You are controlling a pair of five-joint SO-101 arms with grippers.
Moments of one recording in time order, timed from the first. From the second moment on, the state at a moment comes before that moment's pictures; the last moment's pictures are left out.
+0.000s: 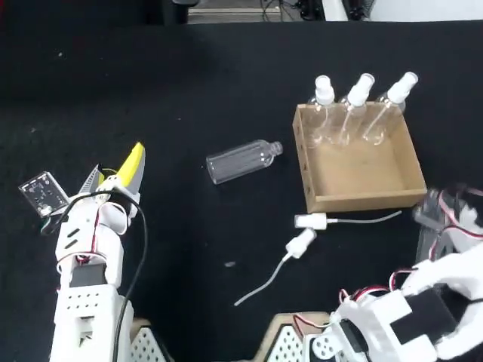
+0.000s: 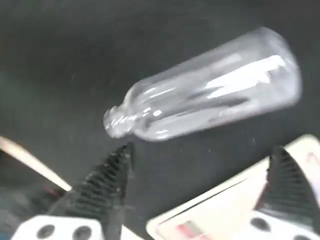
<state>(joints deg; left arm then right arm) -11.7 -72.5 95.2 1.0 27.2 67.1 -5.2 22.3 80.0 122.5</state>
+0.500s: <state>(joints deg) -11.4 -72.5 95.2 1.0 27.2 64.4 -5.2 22.5 77.5 158.0</state>
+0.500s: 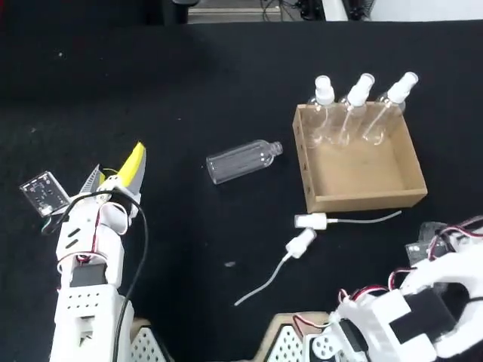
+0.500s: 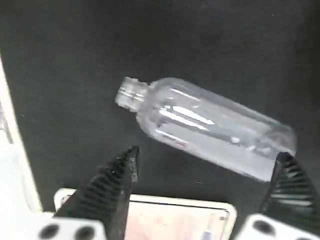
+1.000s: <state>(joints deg) -11.4 -72.5 95.2 1.0 27.2 61.8 -5.5 35.9 59.1 158.0</state>
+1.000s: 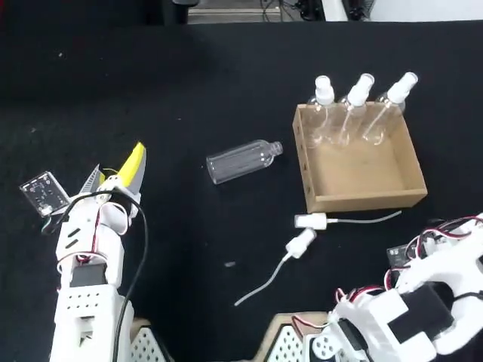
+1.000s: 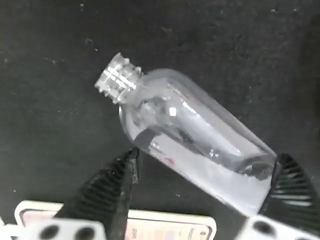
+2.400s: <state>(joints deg) -11.4 -72.5 95.2 1.0 27.2 63.3 -6.6 41.2 57.6 66.6</state>
